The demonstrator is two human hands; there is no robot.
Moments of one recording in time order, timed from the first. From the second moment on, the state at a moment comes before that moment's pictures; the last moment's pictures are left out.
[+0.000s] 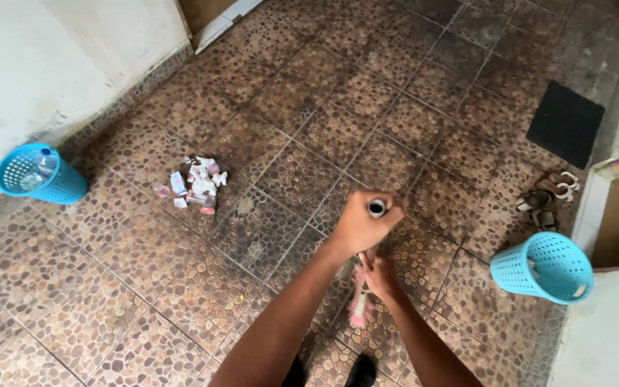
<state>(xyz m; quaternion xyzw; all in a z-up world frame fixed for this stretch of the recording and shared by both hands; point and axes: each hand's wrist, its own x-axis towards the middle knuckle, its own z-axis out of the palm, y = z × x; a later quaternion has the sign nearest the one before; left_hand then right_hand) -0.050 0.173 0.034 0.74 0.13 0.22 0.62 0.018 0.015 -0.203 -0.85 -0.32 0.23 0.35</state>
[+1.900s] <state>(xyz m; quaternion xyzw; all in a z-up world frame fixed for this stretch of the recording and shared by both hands) -0.013 0.191 0.011 0.65 0.21 0.25 0.69 0.138 0.052 -0.294 -0.84 -0.45 0.16 0.27</state>
